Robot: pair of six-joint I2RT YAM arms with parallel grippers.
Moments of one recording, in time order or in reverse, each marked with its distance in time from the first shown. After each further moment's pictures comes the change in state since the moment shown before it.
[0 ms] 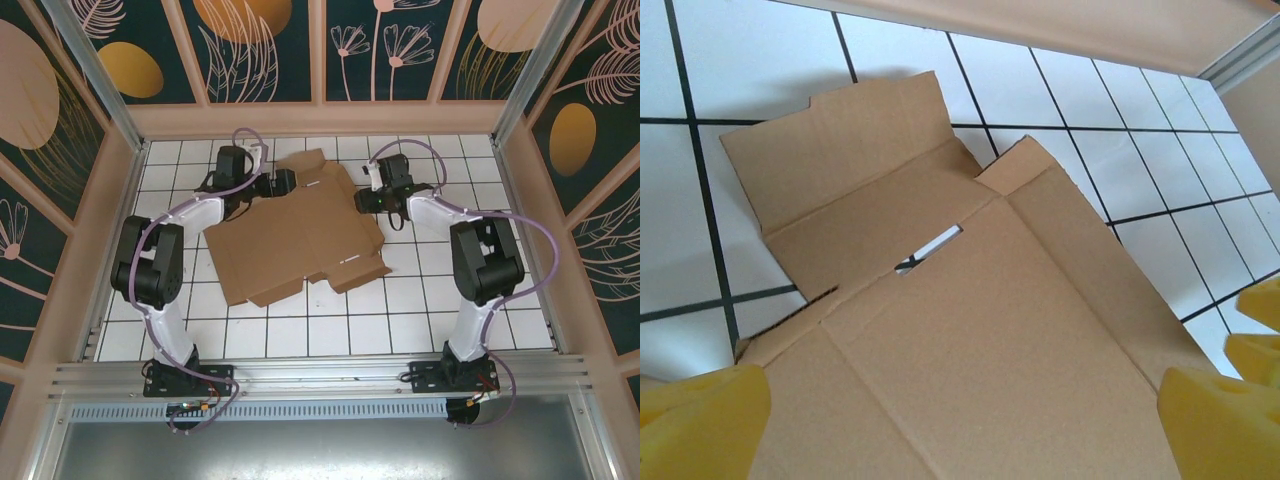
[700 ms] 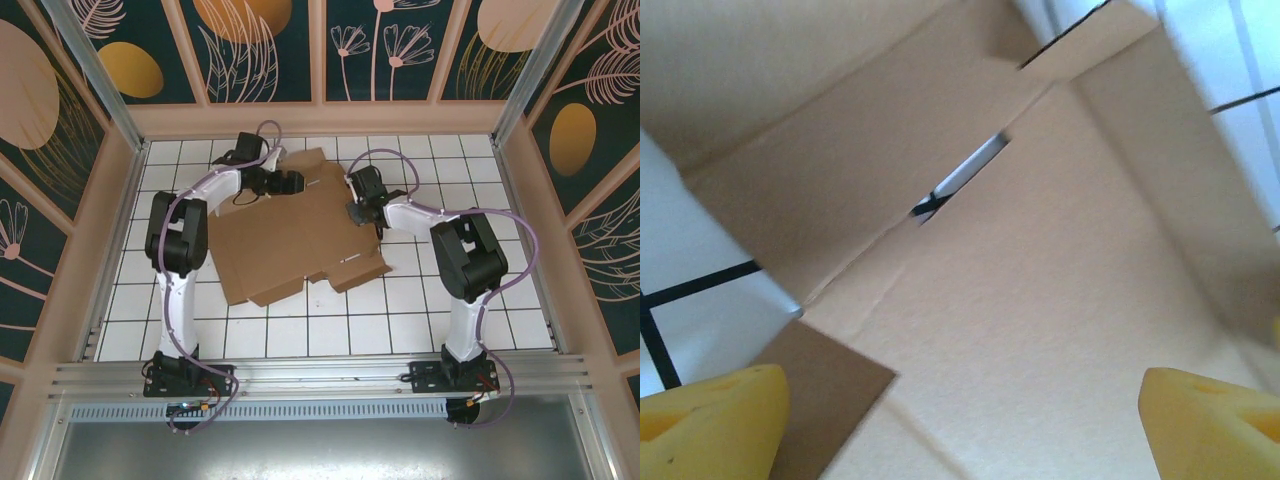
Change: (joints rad) left arm -0.001 0.329 0.476 -0.481 0.112 0.135; right arm 0.133 0.044 0.005 -0.040 0.283 -0.029
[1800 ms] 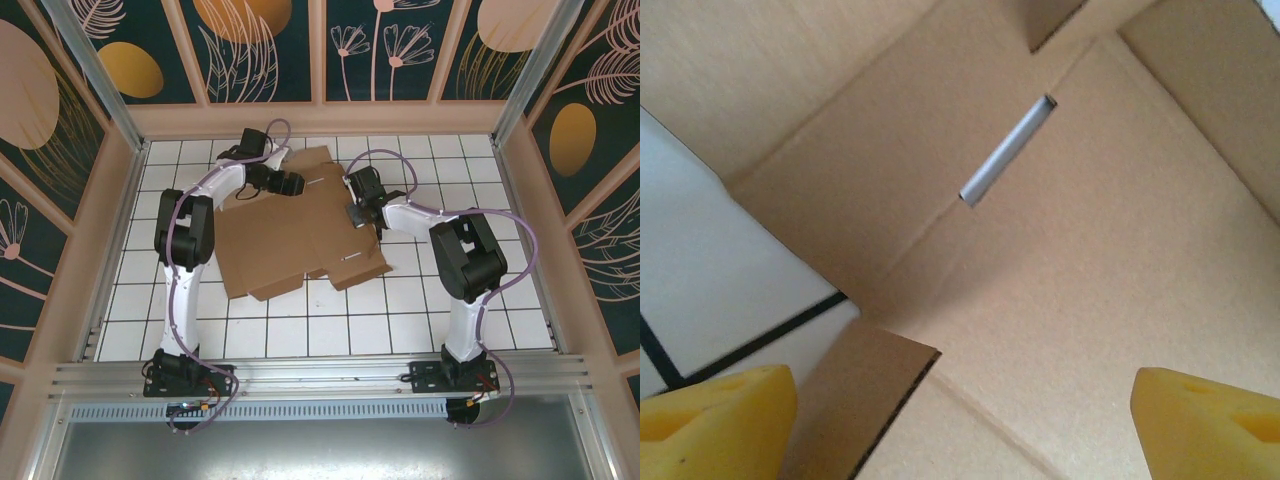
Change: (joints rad) left arm 0.000 0.133 0.172 -0.151 -0.027 0.229; right arm 0.021 0.004 0.000 -0.001 0.047 -0.049
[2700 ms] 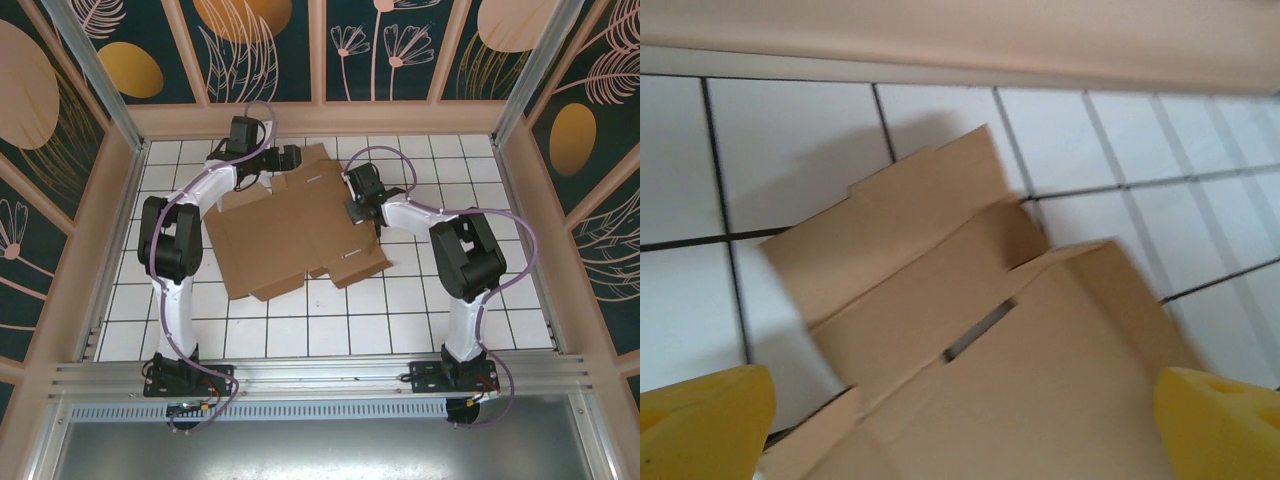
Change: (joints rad) left arm -0.006 -0.184 -0.138 0.287 -0.180 -0.253; right arm 0.000 0.007 0.032 -0.008 0.003 -0.002
